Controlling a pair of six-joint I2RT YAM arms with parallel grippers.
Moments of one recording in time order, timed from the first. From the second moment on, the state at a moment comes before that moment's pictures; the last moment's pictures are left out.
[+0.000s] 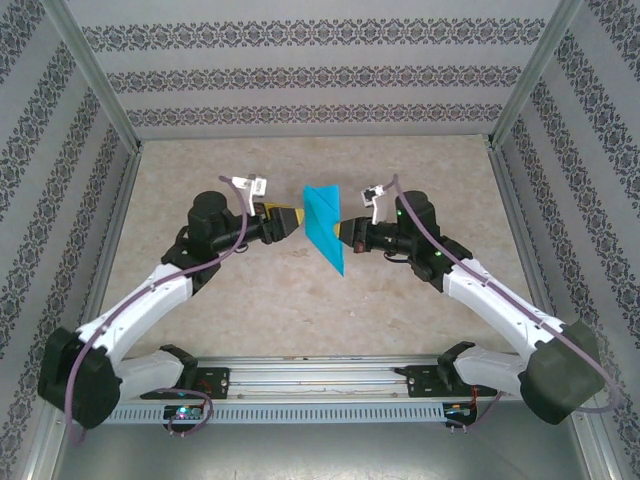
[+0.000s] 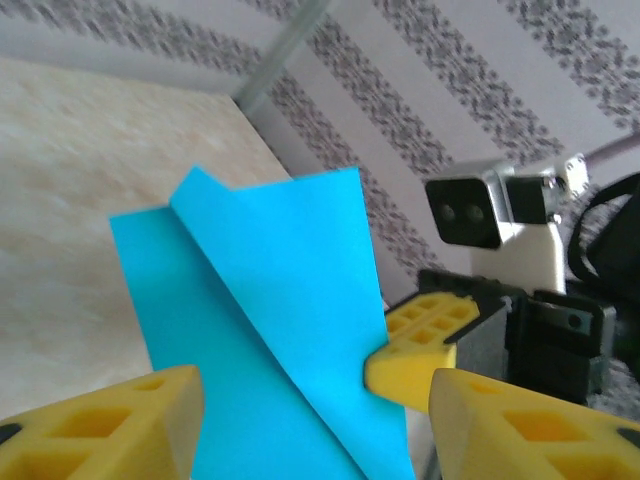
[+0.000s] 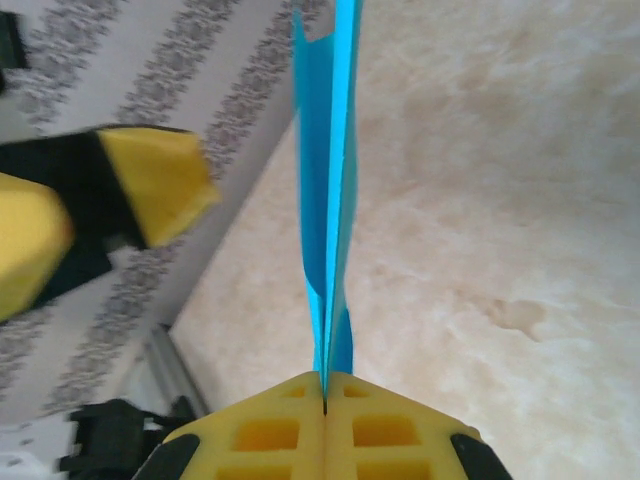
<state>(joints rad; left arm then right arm) -0.43 1.12 0.79 0.15 0.52 -0.59 0.54 1.16 0.84 -0.12 -0.51 0.57</state>
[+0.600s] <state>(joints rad) -0.42 0.77 0.68 -0.12 -0.03 -0.45 0.96 1.81 1.38 -1.00 0.63 0.47</state>
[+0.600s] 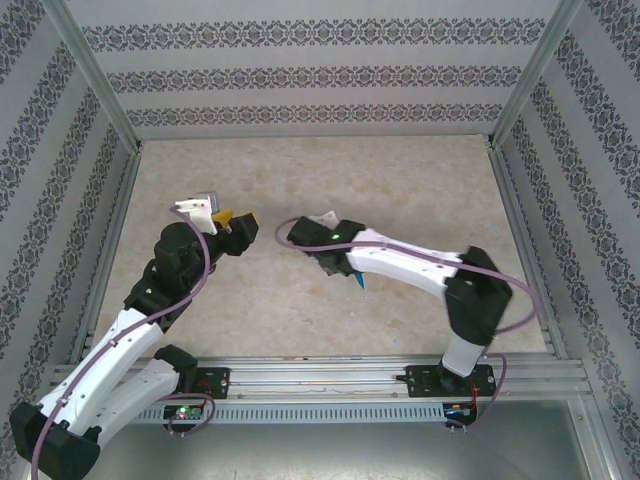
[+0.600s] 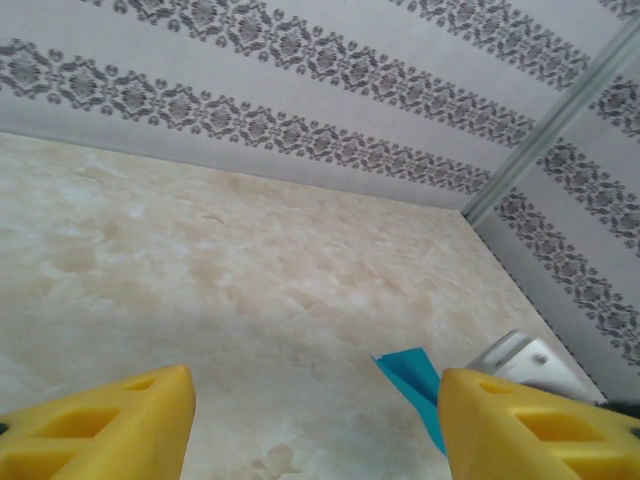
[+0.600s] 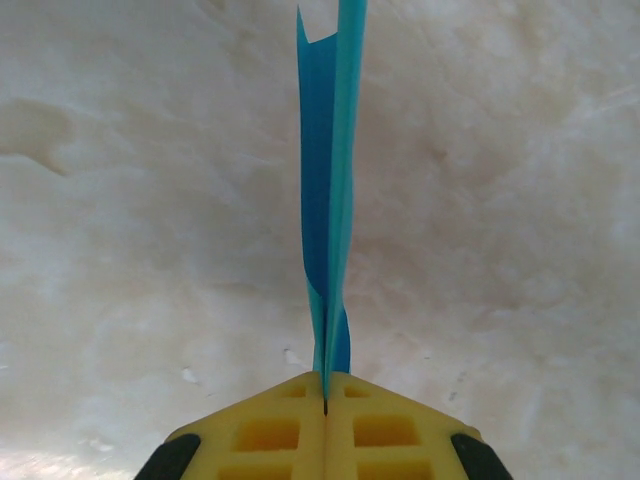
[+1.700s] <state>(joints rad) -0.42 0.94 0.67 -0.11 0.04 -0.49 0.92 1.73 1.28 -0.83 0.42 0.58</state>
